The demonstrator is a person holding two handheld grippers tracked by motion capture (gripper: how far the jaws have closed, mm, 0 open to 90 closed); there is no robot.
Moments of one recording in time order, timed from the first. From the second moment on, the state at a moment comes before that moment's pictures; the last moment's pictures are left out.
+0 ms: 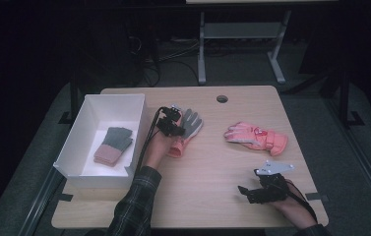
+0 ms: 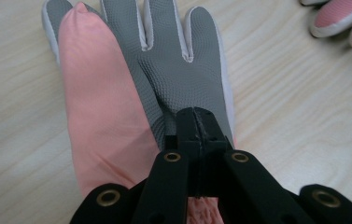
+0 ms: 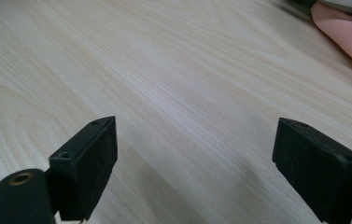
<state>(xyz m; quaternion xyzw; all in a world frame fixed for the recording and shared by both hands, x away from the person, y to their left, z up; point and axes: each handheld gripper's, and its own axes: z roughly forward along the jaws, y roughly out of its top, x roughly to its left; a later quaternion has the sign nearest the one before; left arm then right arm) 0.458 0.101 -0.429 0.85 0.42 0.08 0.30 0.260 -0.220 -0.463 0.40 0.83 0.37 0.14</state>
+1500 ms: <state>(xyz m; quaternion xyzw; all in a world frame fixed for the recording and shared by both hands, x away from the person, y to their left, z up) 0.369 0.043 -0.424 0.91 0.26 -0.04 0.32 0.260 -0.220 -0.464 0.40 0.83 0.36 0.14</state>
